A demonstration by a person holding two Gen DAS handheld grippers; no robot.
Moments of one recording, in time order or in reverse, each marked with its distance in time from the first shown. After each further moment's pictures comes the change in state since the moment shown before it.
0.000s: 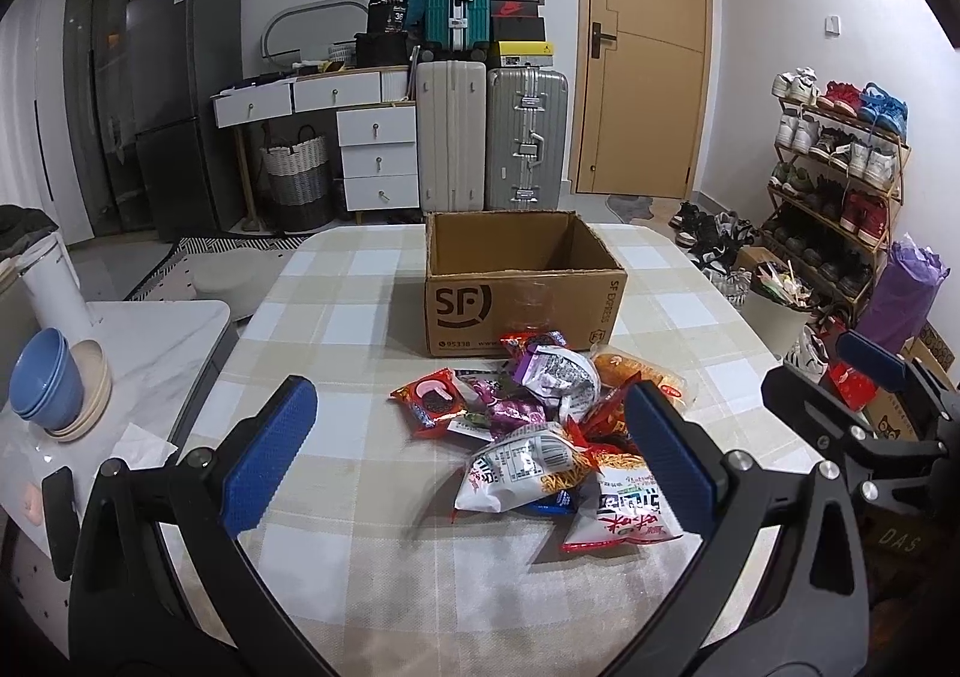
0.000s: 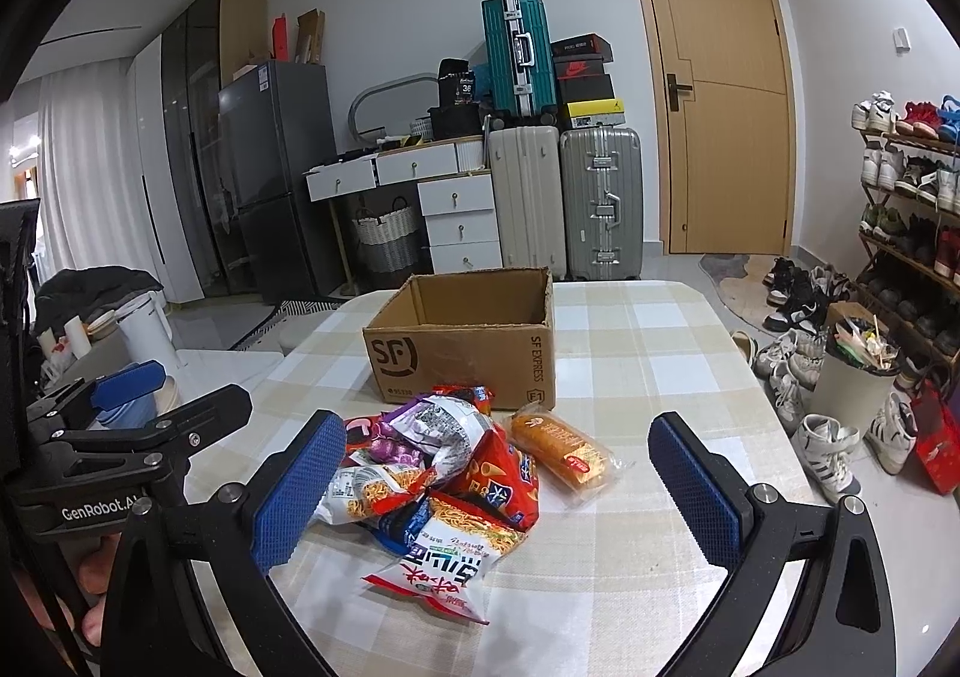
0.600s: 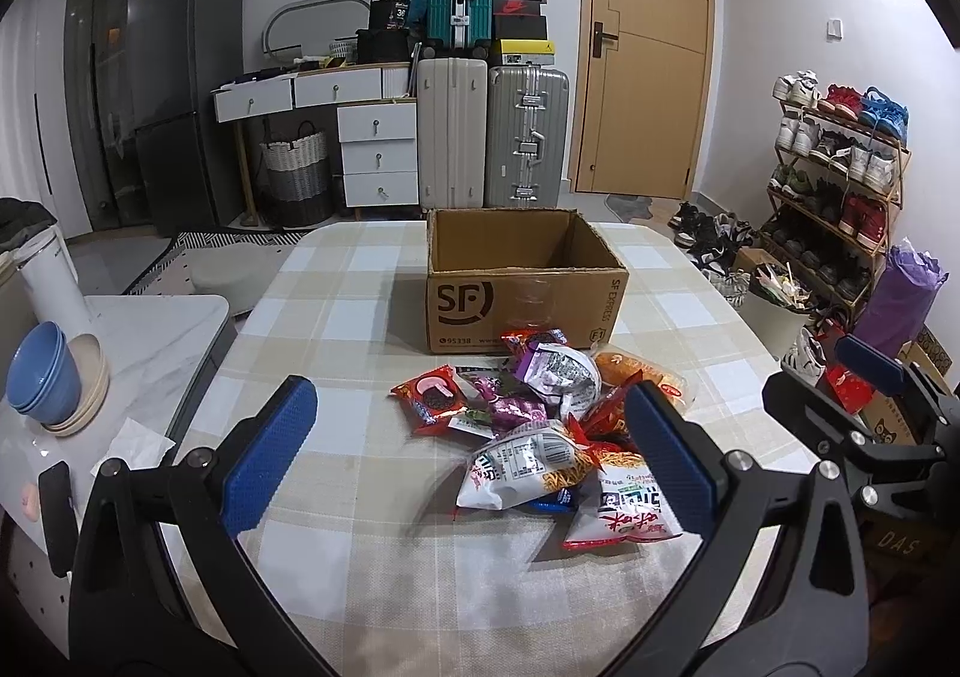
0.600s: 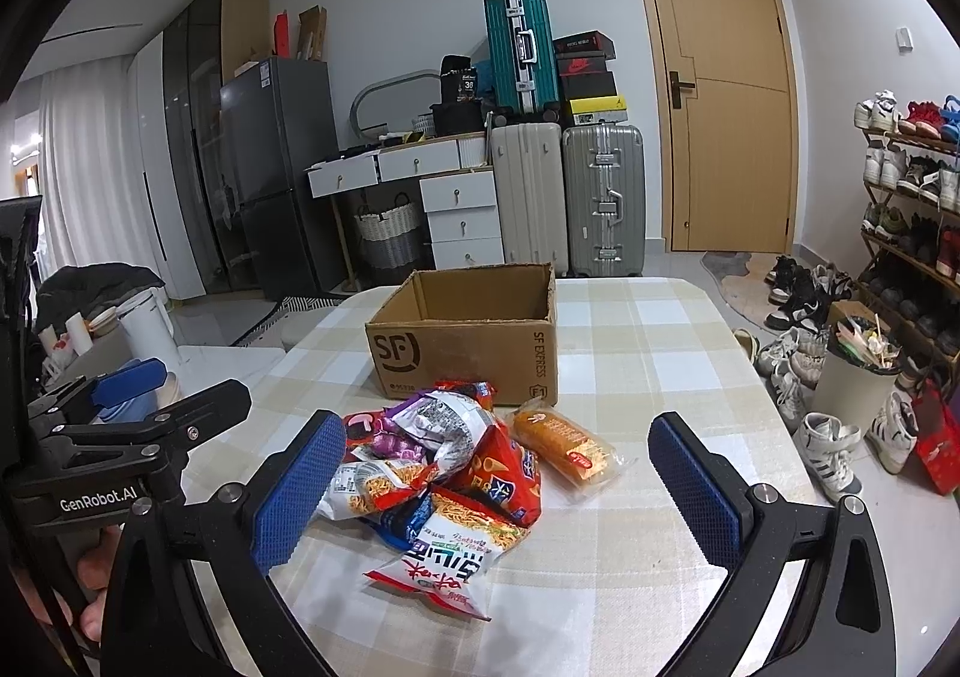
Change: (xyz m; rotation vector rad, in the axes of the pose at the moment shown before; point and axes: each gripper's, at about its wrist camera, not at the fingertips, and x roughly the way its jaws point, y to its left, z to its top) left arm -0.001 0.003 0.000 -0.012 0.006 -0.007; right arm 0.000 0.001 -0.001 0.000 0.006 0.004
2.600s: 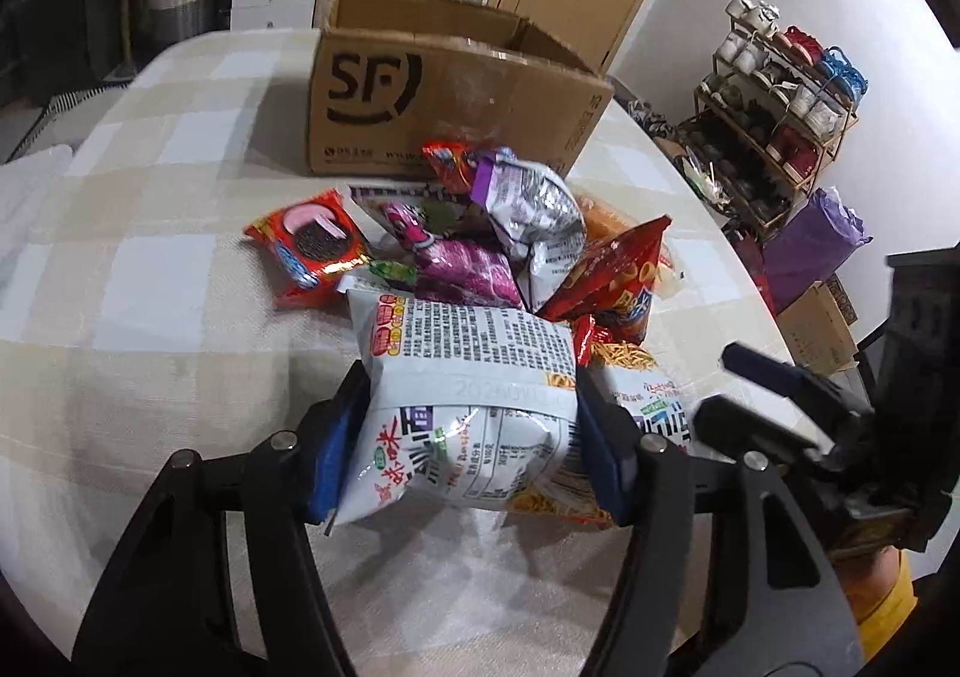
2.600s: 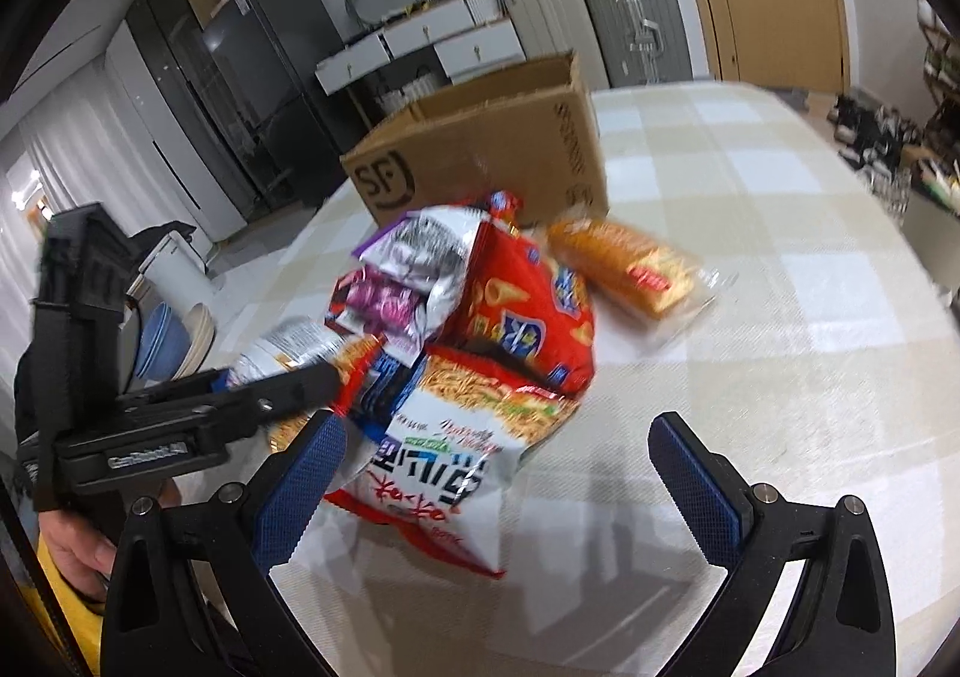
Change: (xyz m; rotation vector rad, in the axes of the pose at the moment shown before) left arm 0.214 -0.020 -0.057 -0.075 0.375 -0.326; right arm 0.117 -0.028 -0.067 0.159 0.384 0.191
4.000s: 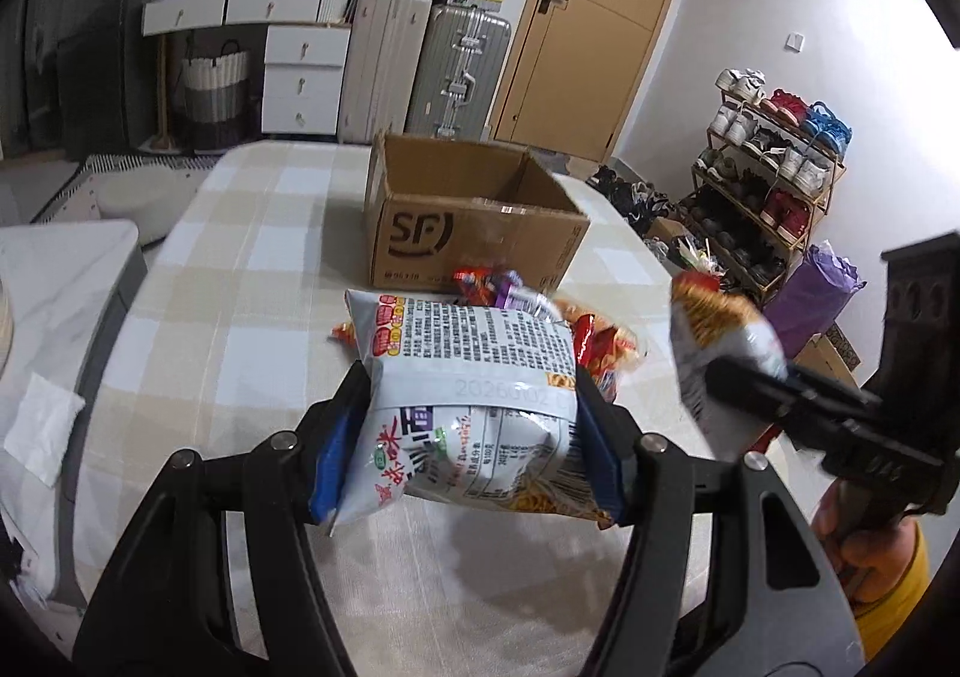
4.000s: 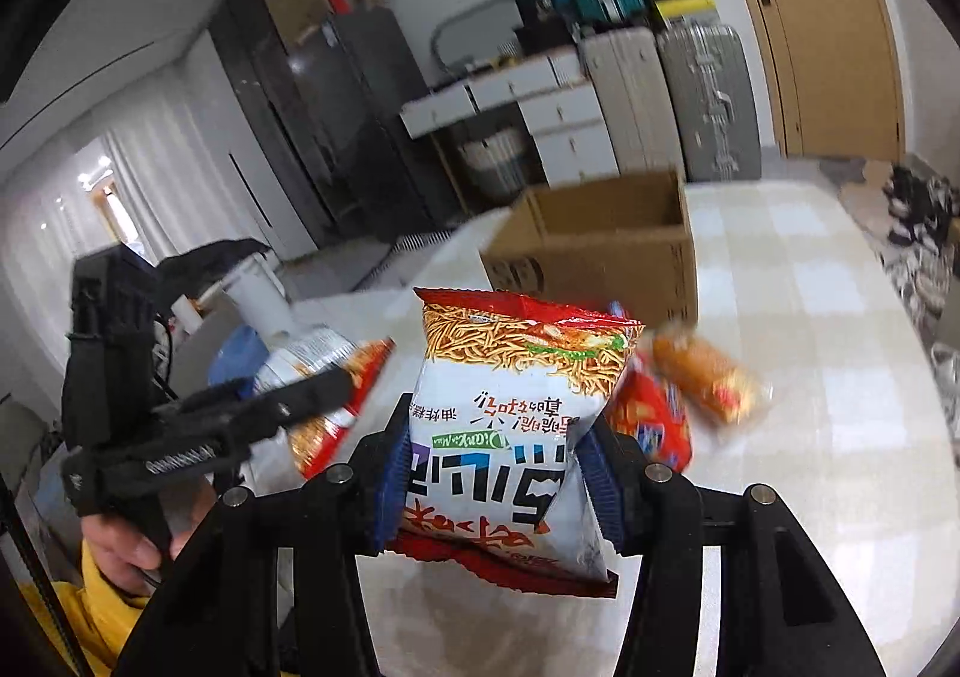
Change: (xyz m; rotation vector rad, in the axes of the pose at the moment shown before) left arm -0.180 0.021 -0.019 0.023 -0.227 0.030; right arm -0.077 0.055 0.032 -0.119 -0.153 0.151
